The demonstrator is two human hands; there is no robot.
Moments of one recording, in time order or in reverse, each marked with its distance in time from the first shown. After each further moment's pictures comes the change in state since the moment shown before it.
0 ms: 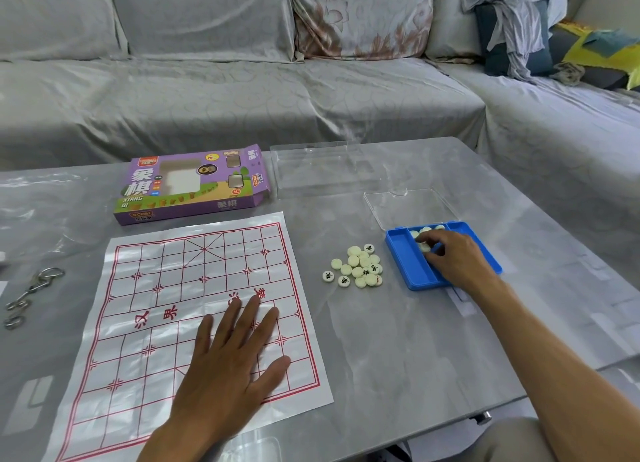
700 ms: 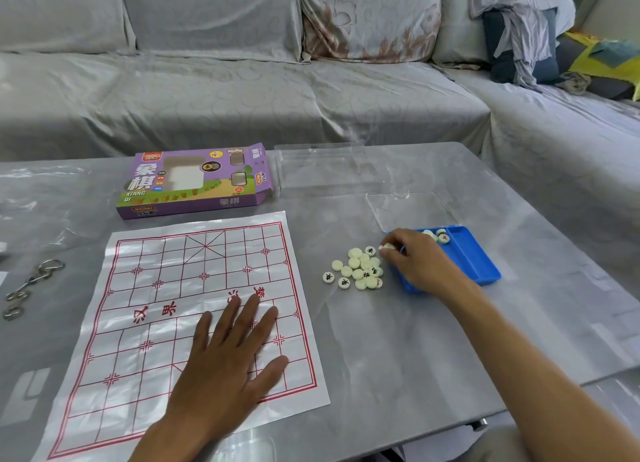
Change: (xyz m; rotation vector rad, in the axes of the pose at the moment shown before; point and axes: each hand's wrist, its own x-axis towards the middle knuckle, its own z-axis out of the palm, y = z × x) left_hand 0.001 -0.002 0.007 -0.008 0.055 0.000; right_hand -0.008 -0.069 0.004 0.152 -0.105 -0.080
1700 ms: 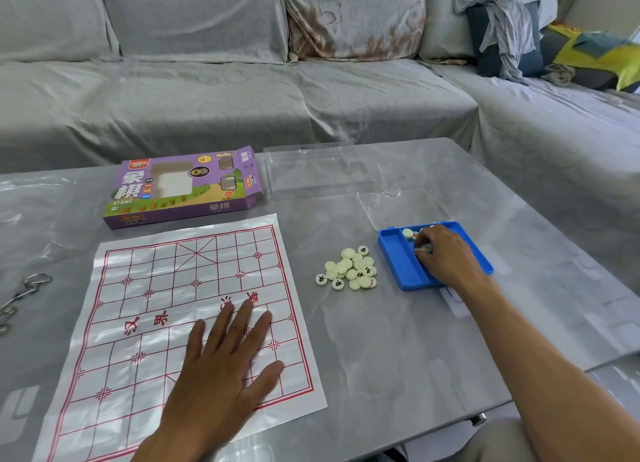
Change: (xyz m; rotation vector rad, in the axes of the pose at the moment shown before) left_hand -0.001 0.001 -0.005 -0.059 -0.028 0.000; right_hand 0.014 0.070 -0.008 -0.234 0.128 0.146
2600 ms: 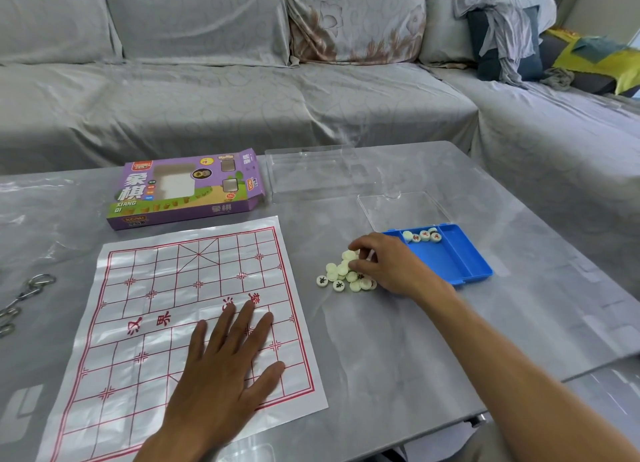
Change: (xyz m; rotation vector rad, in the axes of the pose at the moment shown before) left_hand -0.001 -0.001 0.003 0.011 0.024 0.006; right_hand -0.027 -0.086 0.009 0.271 -0.225 -0.282
